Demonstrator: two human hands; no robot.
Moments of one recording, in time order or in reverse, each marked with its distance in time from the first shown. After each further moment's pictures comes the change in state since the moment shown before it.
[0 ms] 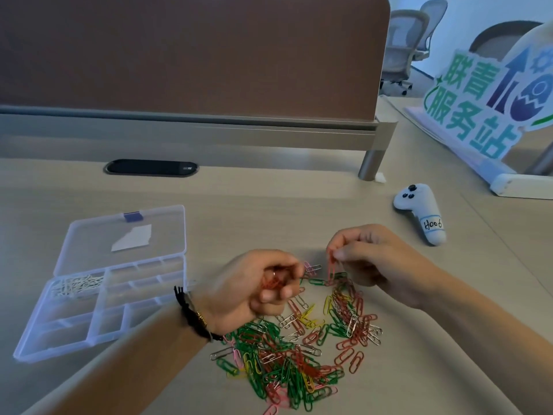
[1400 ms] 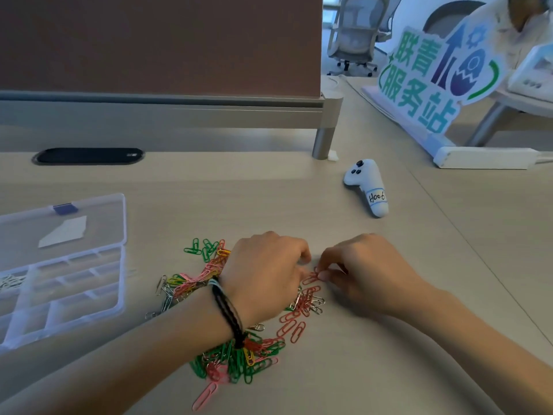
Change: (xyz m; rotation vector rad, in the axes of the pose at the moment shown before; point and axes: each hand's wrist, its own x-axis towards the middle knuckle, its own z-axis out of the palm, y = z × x) left_hand 0.047 -0.017 0.082 1.675 0.456 0.369; right_hand -0.053 0.047 -0.028 -1.292 0.247 -0.254
